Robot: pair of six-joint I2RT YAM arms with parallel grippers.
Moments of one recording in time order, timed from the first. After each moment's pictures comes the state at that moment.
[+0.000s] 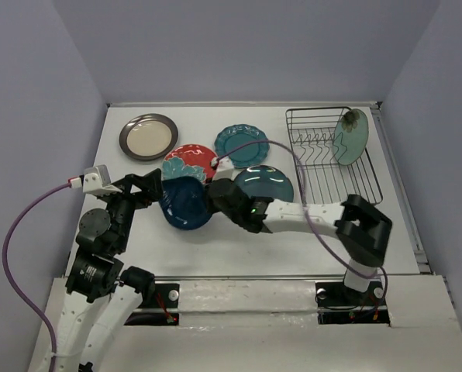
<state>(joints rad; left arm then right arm) -0.37 0.37 0.72 -0.31 -0.30 -0.46 1.13 1.86 1.22 0.15 0.42 0.62</state>
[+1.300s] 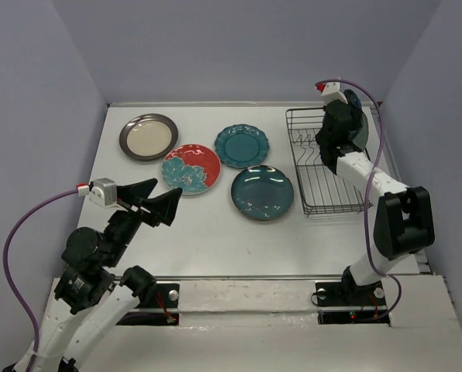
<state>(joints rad) -0.62 0.26 0.72 -0.25 -0.10 -0.40 0.24 1.60 1.19 0.41 0.89 -0.71</state>
